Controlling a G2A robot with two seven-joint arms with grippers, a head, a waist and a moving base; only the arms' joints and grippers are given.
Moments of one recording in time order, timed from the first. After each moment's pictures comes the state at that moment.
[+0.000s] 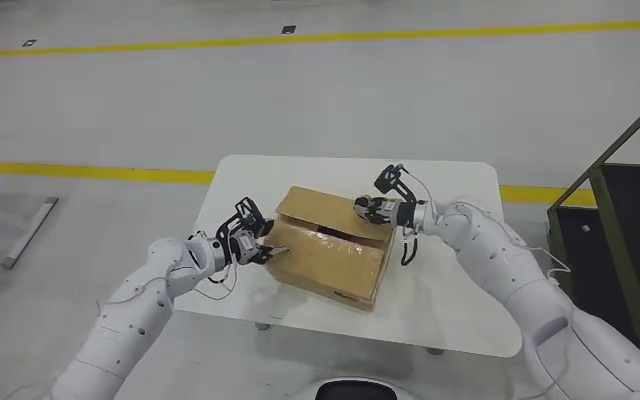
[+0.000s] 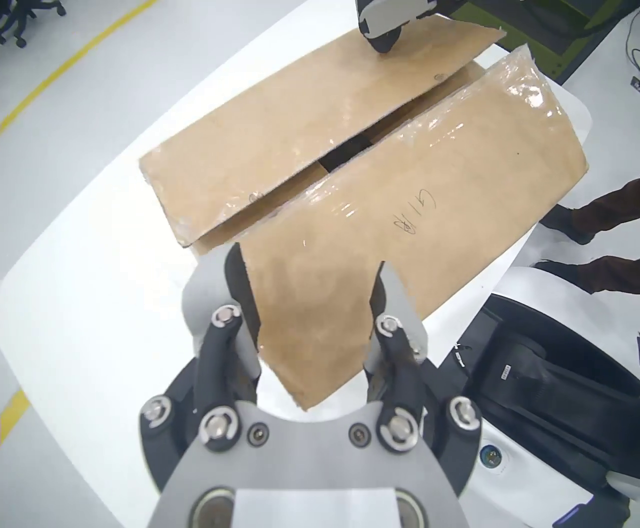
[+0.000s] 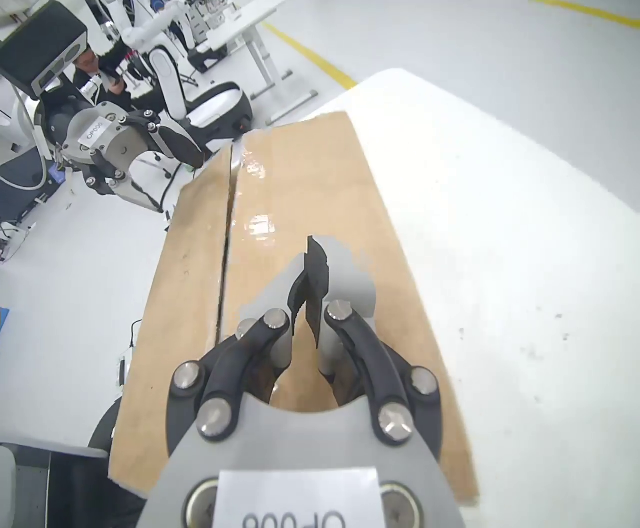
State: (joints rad) left arm 0.87 -1.00 -0.99 -1.26 1.04 -0.74 -0.22; right arm -0.44 -1.20 0.61 -0.66 -0.52 -0.87 0.24
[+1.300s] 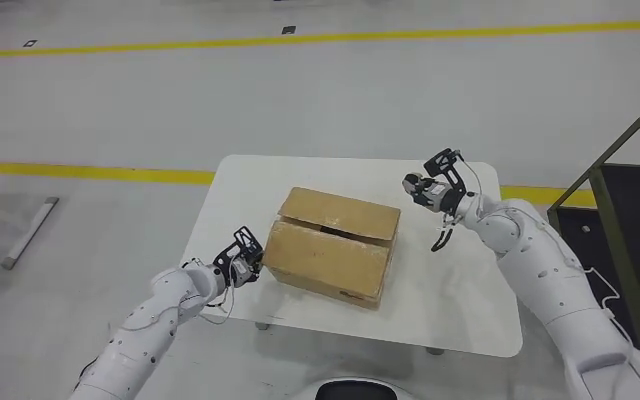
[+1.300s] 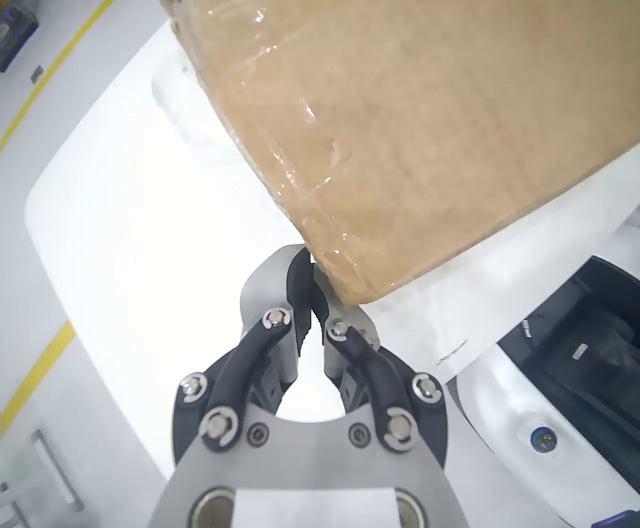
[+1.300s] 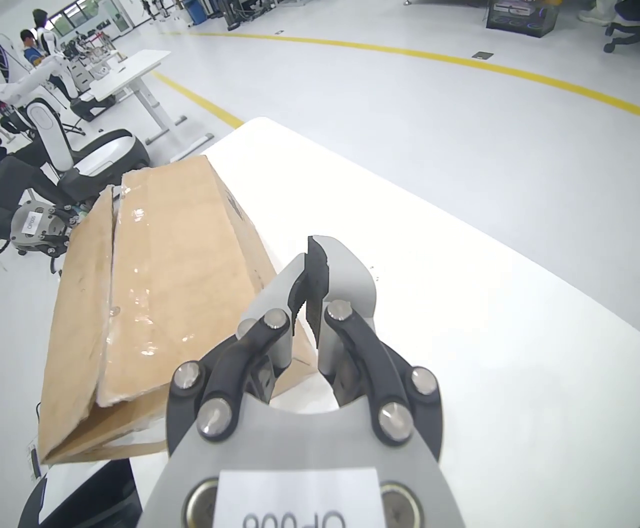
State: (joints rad) left arm 0.97 -1.03 -0.96 -1.18 1.26 -0.58 -0.15; right arm -0.64 -1.04 0.97 -0.96 -0.72 -0.62 0.28
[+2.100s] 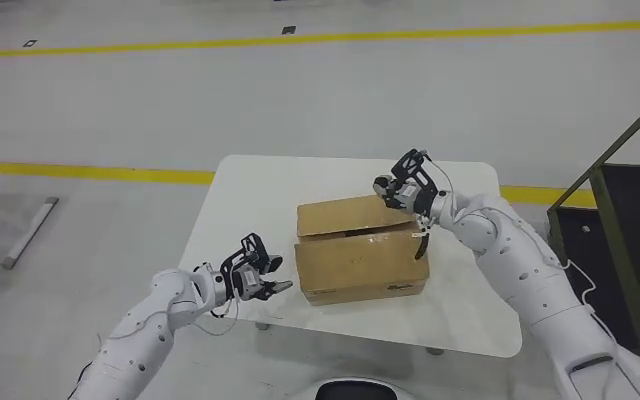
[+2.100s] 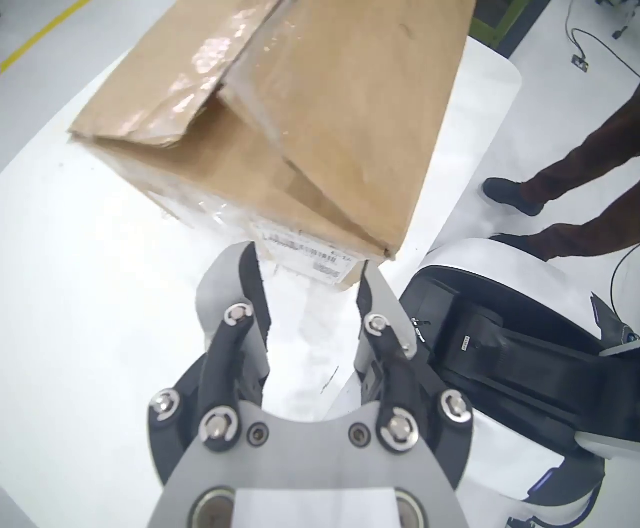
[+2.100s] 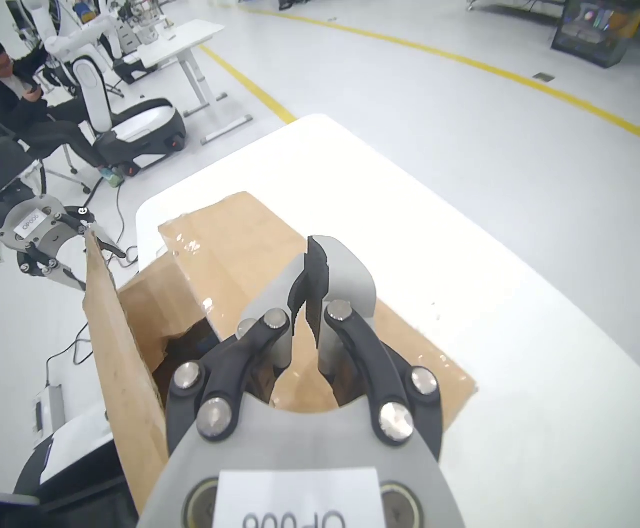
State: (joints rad) left arm 1.07 -1.00 -1.08 -1.34 1.07 -0.81 -0.20; right arm -0.63 -1.07 0.92 -1.08 -0.75 -0.61 0.28
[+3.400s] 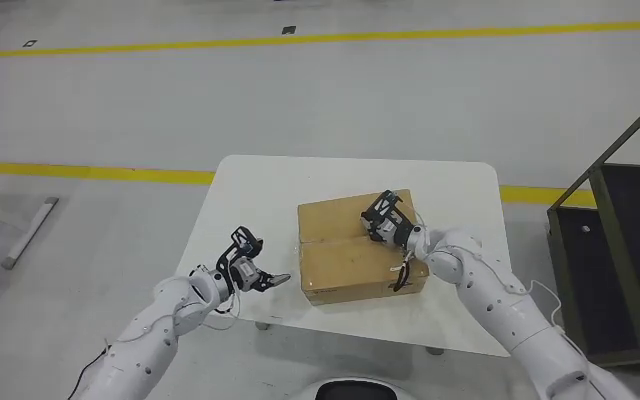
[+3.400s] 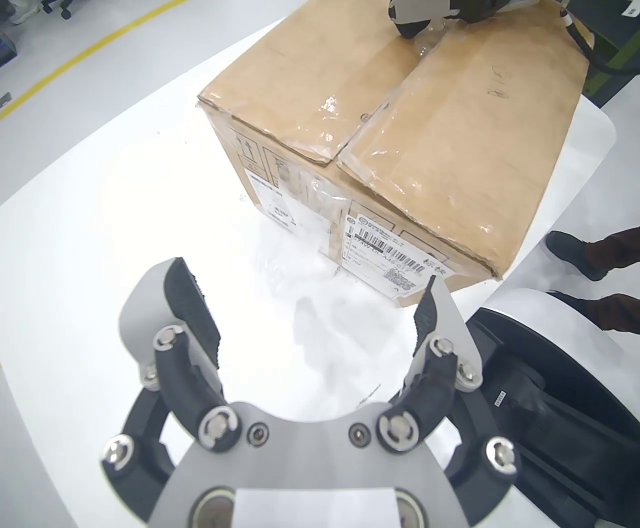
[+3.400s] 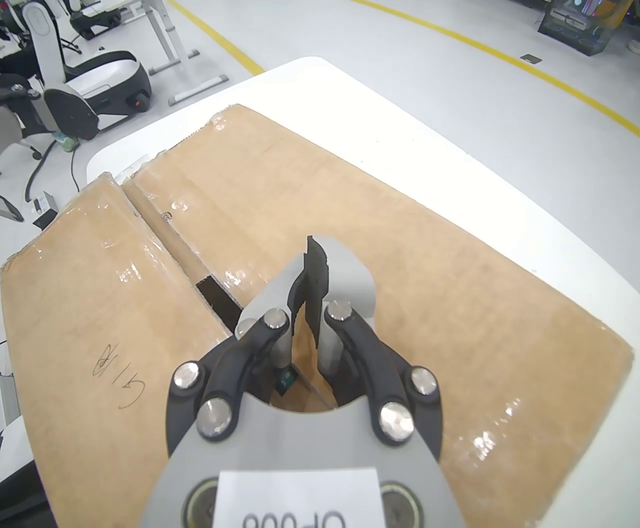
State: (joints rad) left arm 1.04 -1.04 -1.00 -1.25 1.12 -0.59 -0.07; right arm -0.75 -1.13 0.83 -1.06 -0.98 -0.49 0.18
